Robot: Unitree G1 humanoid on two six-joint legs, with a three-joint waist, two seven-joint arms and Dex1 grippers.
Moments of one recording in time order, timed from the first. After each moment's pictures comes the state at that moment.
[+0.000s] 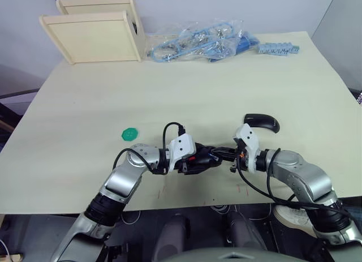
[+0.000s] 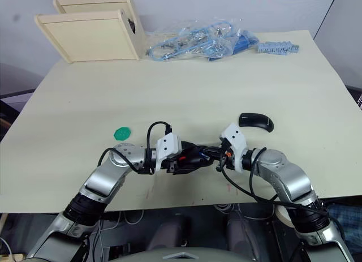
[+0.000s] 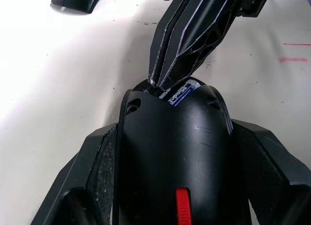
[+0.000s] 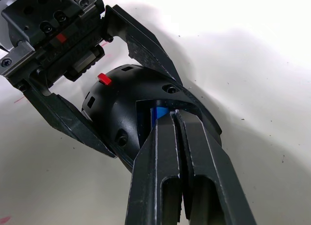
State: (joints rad) left arm -0.31 0.56 -0.32 -0.15 -0.13 0.31 -1.01; right arm -0.25 -0.44 0.24 -0.34 0.42 0.81 0.68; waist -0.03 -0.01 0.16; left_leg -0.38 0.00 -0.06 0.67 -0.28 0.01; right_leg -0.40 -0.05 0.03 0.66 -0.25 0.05
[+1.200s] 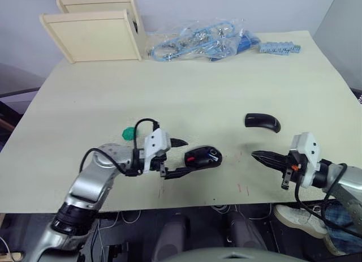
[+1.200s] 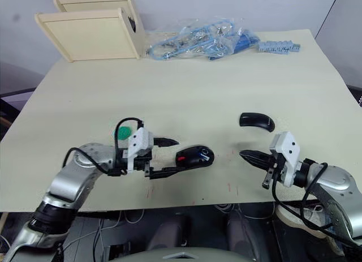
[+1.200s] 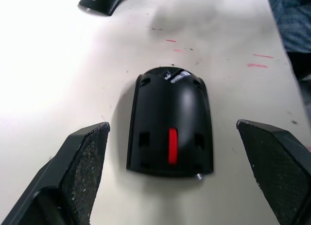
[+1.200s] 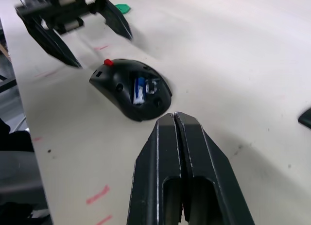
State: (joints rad) left arm -0.18 0.72 -0.09 -0.30 -0.37 0.41 -1.10; right arm 0.13 -0.69 -0.17 -0.55 0.55 0.49 0.90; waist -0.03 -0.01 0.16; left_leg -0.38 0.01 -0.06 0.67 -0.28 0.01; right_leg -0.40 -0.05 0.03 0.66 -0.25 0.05
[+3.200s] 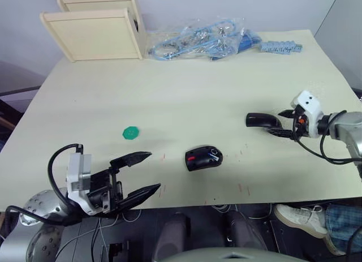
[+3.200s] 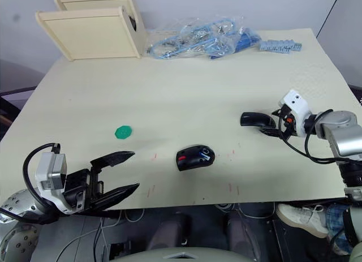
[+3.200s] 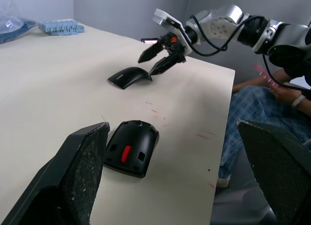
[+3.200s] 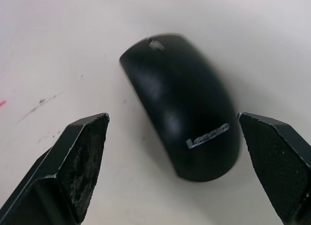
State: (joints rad) left arm 0.36 0.66 0.42 -0.53 -0.82 0.32 -1.20; right arm -0.57 -0.85 0.10 0.21 0.27 0.56 1.02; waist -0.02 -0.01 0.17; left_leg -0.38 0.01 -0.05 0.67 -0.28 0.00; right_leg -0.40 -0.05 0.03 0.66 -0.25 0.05
